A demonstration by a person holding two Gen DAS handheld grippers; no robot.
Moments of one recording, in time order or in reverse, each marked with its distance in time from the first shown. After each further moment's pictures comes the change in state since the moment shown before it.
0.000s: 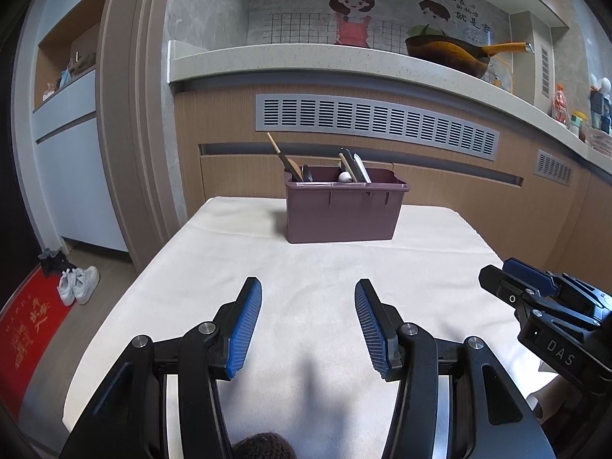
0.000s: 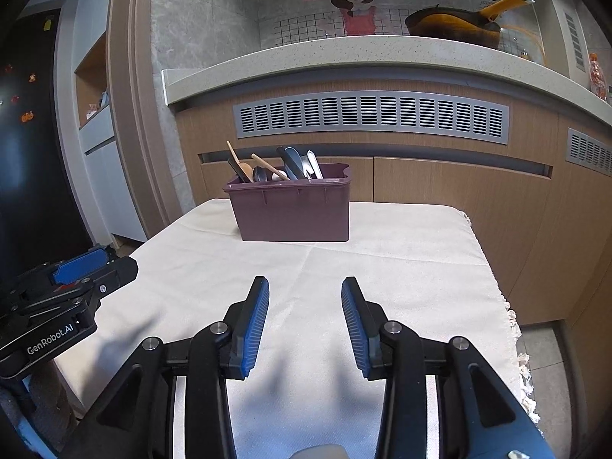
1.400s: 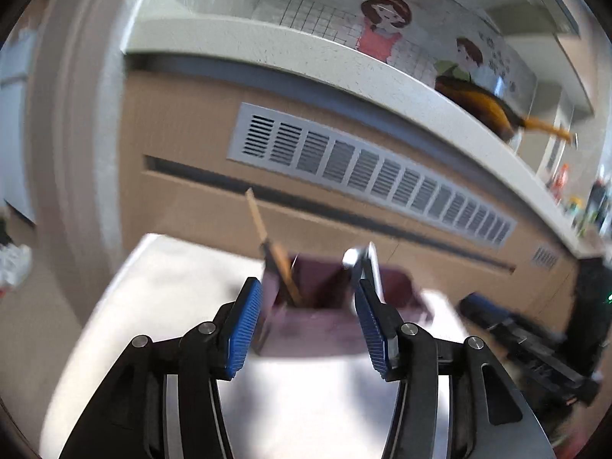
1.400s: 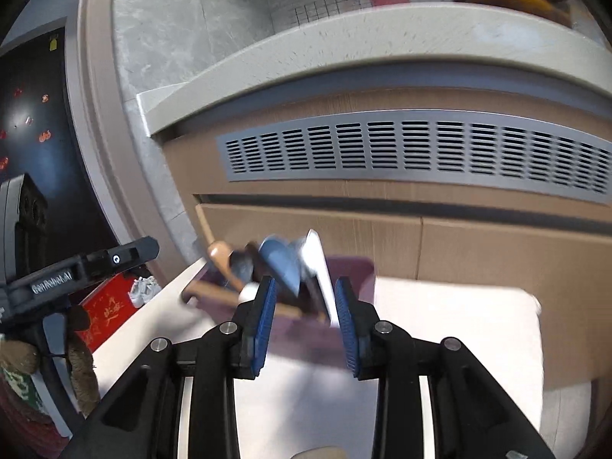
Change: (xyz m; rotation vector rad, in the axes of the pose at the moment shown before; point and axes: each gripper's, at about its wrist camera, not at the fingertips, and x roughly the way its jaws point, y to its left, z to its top) left arm 0.138 0.049 0.120 -0.173 0.011 -0.189; right arm 0.125 -0.049 0.121 -0.004 0.025 0.168
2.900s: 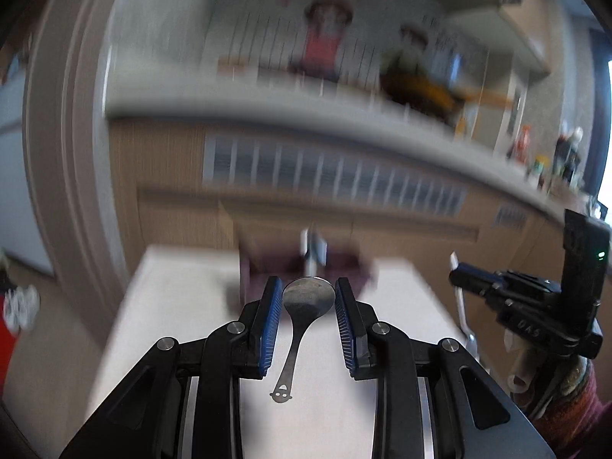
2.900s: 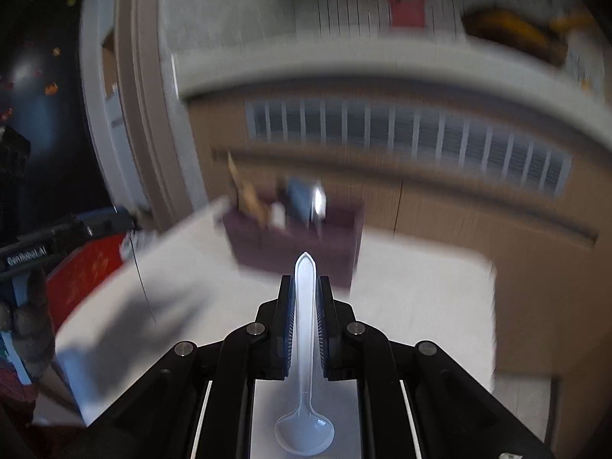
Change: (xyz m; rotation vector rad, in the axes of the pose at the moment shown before) left arm -0.092 -0.037 0.033 0.142 -0.053 -0.094; right arm -0.084 0.047 0.019 -0.135 -0.060 -0.031
